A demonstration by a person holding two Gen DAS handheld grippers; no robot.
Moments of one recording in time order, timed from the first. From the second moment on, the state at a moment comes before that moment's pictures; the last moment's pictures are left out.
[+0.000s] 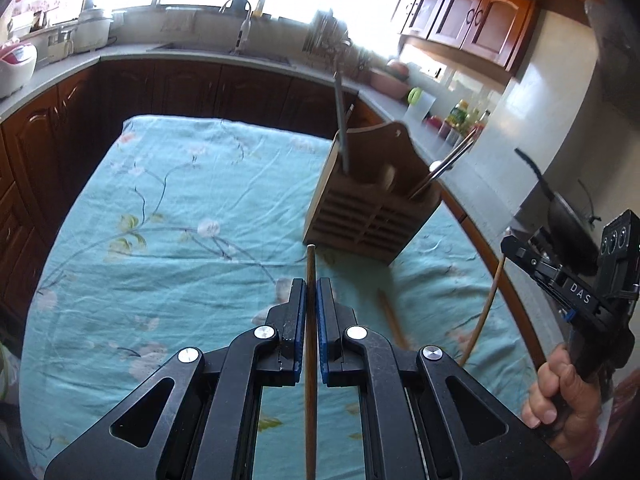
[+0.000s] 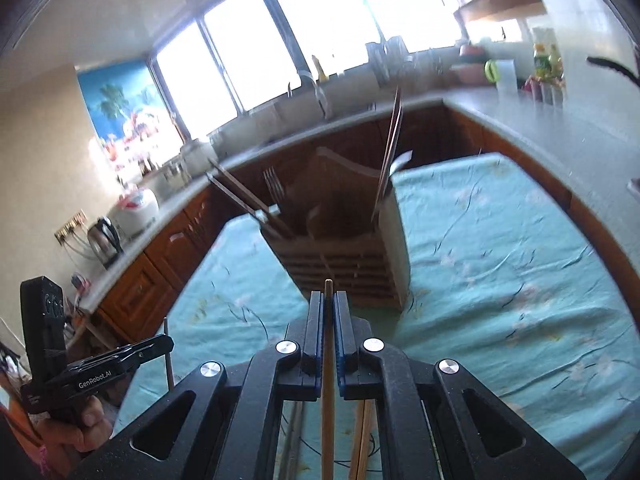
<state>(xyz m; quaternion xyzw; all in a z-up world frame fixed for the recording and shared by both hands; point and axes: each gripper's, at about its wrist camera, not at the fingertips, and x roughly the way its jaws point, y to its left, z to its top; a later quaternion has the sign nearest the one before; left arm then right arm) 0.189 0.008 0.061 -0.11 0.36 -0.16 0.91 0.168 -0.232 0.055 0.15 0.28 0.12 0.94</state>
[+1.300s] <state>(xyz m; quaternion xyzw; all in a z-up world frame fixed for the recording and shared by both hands) 0.214 0.000 0.180 -0.12 0.21 -0.16 0.96 0.166 -0.261 0.149 0.14 0.16 0.10 0.97</state>
